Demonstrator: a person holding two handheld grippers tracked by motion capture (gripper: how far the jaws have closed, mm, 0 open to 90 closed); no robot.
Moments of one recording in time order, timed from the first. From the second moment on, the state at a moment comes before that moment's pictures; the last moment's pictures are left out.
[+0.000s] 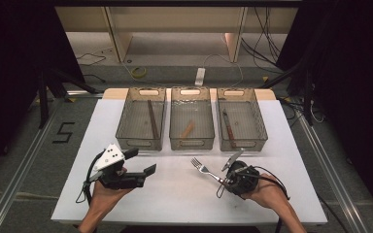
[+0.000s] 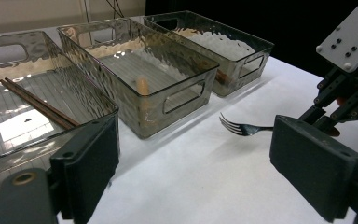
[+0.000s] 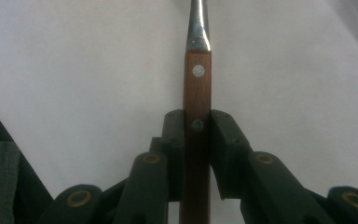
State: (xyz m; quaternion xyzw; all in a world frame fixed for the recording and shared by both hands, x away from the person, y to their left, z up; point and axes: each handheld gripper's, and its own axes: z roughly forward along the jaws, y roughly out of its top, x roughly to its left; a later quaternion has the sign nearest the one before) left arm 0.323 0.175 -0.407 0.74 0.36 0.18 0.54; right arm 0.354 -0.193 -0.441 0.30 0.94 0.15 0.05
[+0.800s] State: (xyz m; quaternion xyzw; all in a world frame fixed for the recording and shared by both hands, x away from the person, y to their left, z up) left arm 0.324 0.176 -0.408 0.74 0.36 0.18 0.54; right arm 0.383 -0.227 -0.409 0.36 0.89 0.27 0.07
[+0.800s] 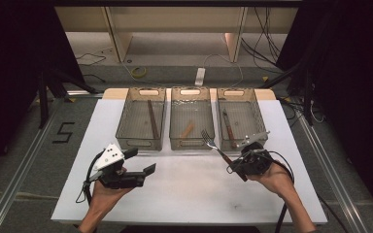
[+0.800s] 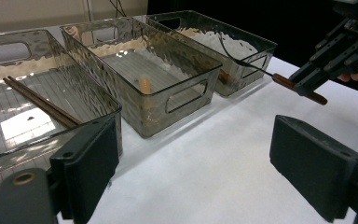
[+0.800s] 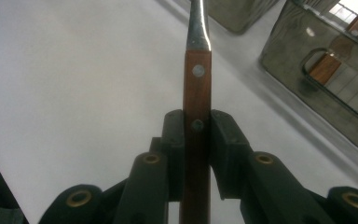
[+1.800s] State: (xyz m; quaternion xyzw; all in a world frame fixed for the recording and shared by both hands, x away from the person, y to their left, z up) left arm 0.323 0.176 -0.408 0.74 0.36 0.18 0.54; right arm 0.474 -0.249 -0.362 0.45 0.84 0.29 0.13
